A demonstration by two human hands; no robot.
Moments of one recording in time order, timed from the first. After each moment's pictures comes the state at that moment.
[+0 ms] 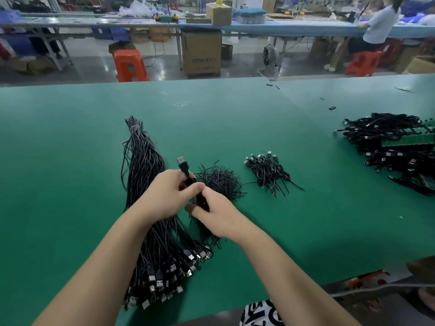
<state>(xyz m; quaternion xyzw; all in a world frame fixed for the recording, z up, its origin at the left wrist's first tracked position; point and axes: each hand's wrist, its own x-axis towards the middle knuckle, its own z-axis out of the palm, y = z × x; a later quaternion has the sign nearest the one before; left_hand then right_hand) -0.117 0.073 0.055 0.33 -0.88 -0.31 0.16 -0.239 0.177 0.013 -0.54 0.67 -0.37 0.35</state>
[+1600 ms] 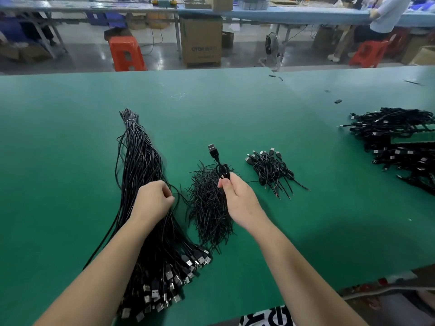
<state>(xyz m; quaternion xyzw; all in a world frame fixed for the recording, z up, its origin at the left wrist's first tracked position) -0.120 0.017 -0.039 0.53 -0.81 -0.23 0.13 -0.287 0.170 -0.006 -0.43 0.76 -0.41 0.26</state>
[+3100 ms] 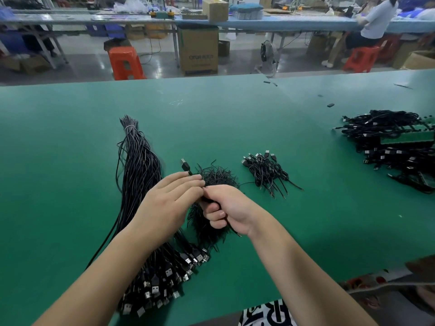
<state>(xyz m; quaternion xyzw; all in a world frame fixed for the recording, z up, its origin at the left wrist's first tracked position) -0.112 0.079 0.022 0.05 -0.93 0.03 0.35 -0.266 0.175 0.027 -0.30 0.50 -0.50 0.64</state>
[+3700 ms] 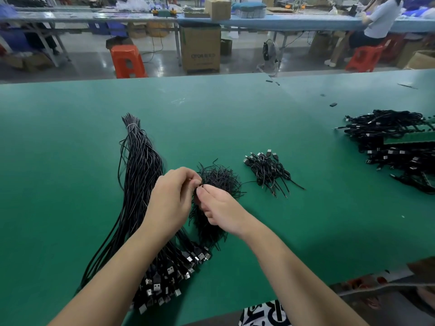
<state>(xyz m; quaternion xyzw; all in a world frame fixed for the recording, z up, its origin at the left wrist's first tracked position) -0.124 0.099 0.036 0.31 -0.85 -0.23 0.36 -0.251 0.175 0.017 -0.45 0.61 -0.46 0.46</state>
